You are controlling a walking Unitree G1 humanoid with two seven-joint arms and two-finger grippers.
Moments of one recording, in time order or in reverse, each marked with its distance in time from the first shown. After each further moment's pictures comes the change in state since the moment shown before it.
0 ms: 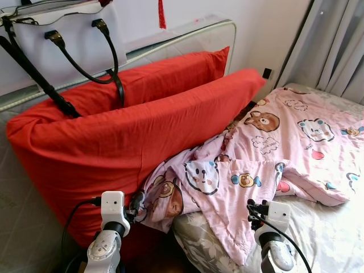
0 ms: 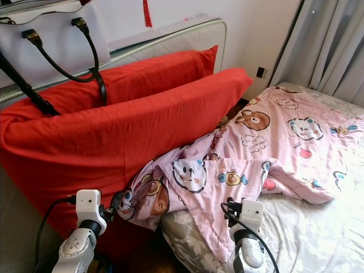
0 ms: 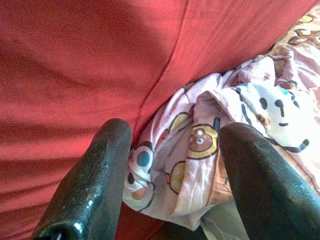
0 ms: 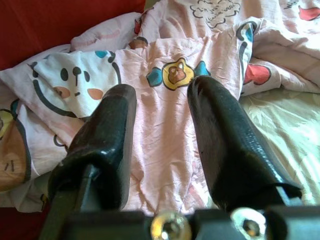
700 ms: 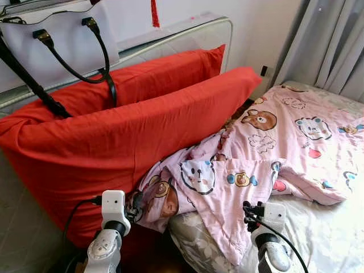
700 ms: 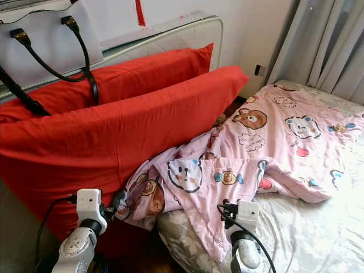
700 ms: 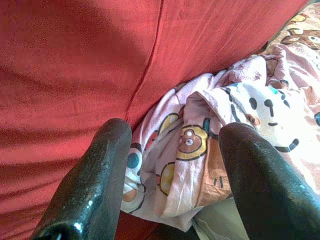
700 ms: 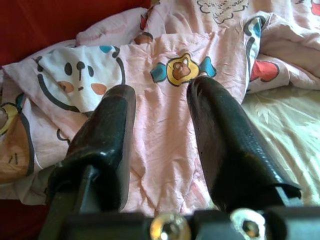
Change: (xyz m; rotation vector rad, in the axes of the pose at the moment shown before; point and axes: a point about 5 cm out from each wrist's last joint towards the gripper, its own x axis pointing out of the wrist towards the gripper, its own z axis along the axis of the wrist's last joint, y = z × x) left arm 0.000 -0.001 0.002 0.001 0.003 -0.006; right arm 0.000 0.009 -0.004 0.008 0.010 0.044
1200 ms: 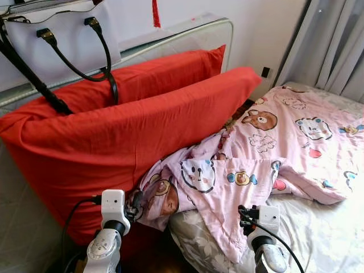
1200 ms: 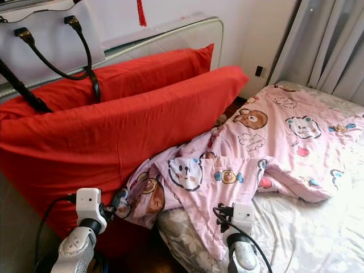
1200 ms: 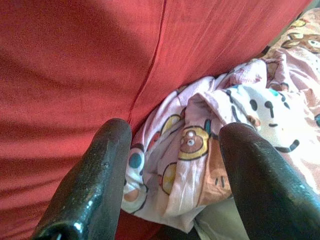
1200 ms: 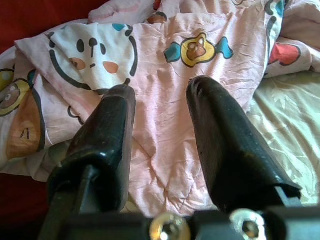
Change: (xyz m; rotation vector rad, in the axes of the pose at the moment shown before) left arm 0.000 0.001 0.005 0.007 -0.023 -0.001; right arm 0.000 0.006 -0.007 -0.007 0.048 0.040
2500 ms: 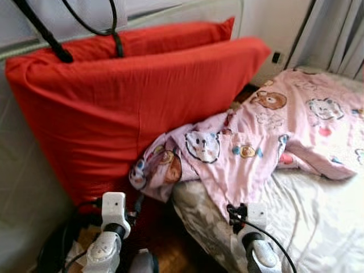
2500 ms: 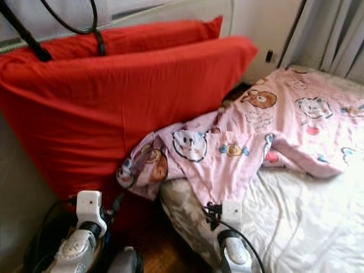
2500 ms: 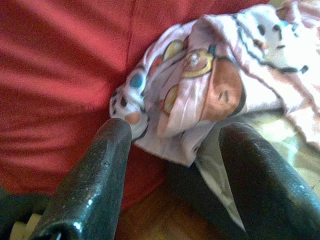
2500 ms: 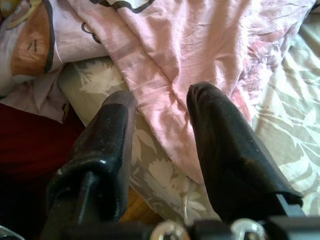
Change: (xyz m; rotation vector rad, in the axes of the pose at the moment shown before) left arm -0.004 -0.002 0.003 0.013 0.011 -0.011; right arm 0.006 0.022 -0.003 -0.027 0.043 0.082
